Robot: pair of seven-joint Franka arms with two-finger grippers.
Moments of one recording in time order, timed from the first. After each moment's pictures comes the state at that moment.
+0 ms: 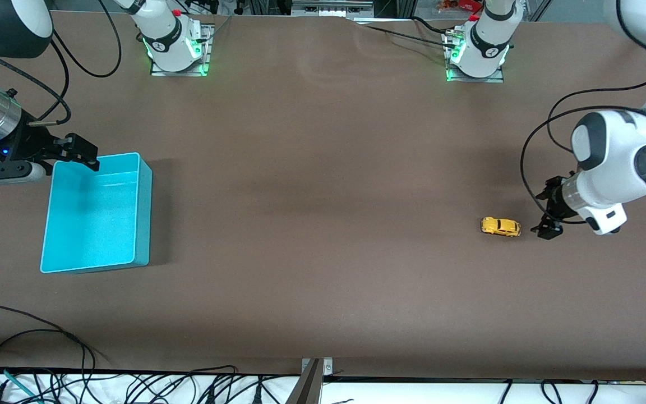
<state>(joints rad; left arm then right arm) 0.07 0.35 -0.01 -1.95 -0.02 2.25 -1.23 0.02 0.09 0.05 -1.64 0.00 1.76 -0.03</state>
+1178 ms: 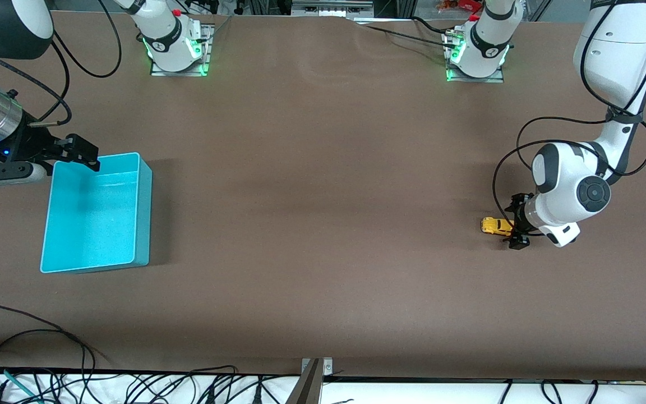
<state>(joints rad) 0.07 0.55 -0.04 -1.95 -0.02 2.42 -1.38 0.02 0.09 0.05 -1.64 0.00 1.76 -0.03</state>
